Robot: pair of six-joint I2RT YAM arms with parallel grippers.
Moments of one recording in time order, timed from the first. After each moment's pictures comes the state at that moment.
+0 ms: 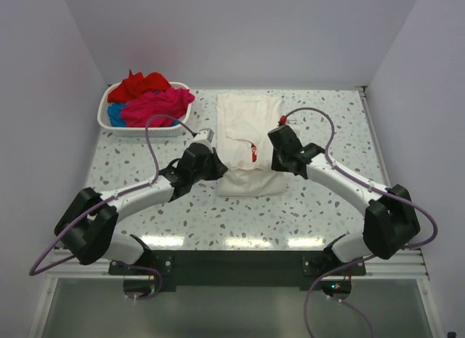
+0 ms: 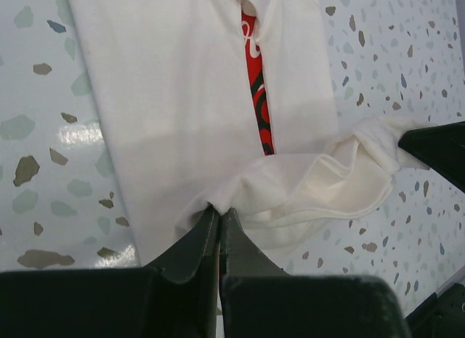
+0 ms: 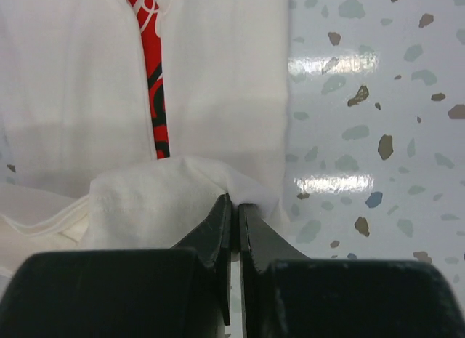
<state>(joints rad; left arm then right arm) -0.69 1.36 0.72 0.08 -0.08 -0.69 0.61 1.41 1.02 -0.56 0.35 0.60</state>
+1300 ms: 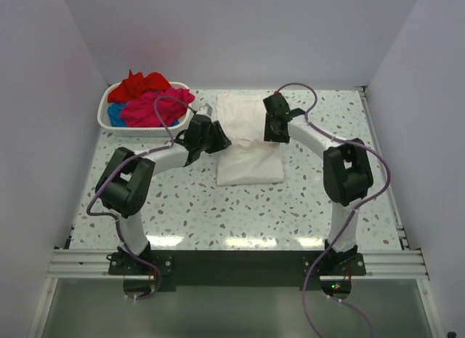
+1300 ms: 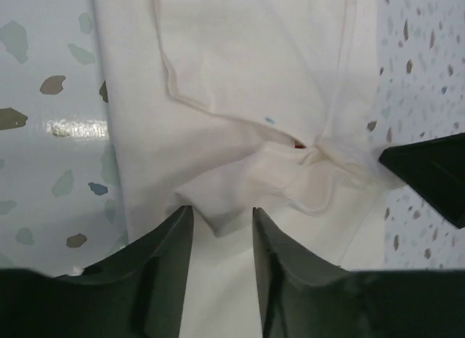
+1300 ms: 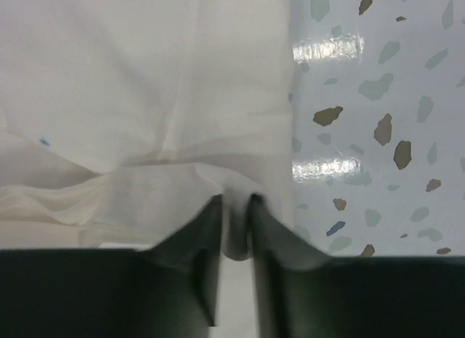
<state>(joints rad) -0.48 1.85 1.07 0.16 0.07 -0.70 0.42 1.97 1.51 -0.58 0.29 0.46</state>
